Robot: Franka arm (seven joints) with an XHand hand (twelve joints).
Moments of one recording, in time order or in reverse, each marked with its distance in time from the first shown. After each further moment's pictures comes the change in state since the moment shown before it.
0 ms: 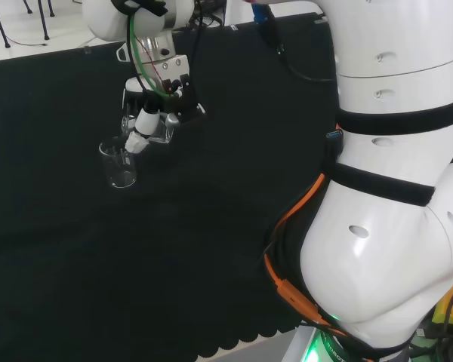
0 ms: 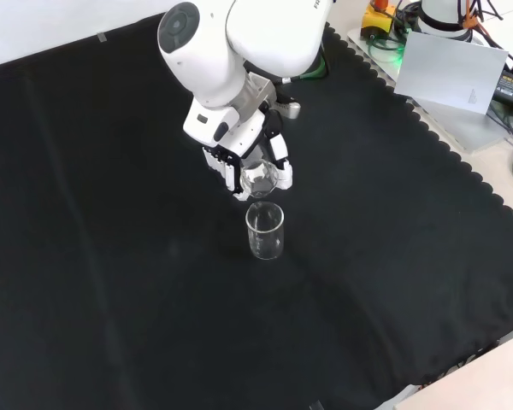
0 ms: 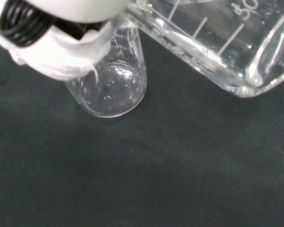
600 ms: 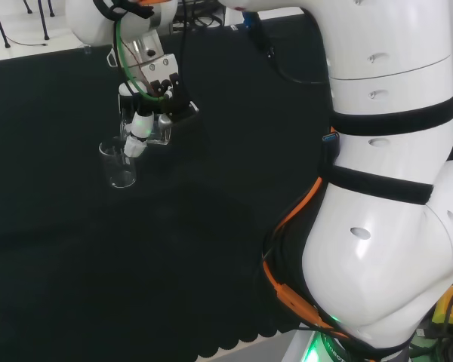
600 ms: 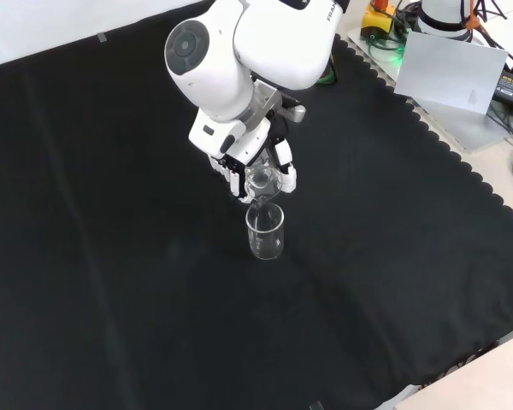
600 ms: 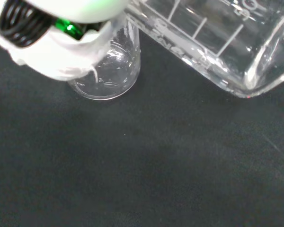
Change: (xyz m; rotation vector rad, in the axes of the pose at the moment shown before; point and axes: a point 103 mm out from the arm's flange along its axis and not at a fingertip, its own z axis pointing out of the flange) arm 0.011 0.000 -0.002 0.062 -0.084 0.043
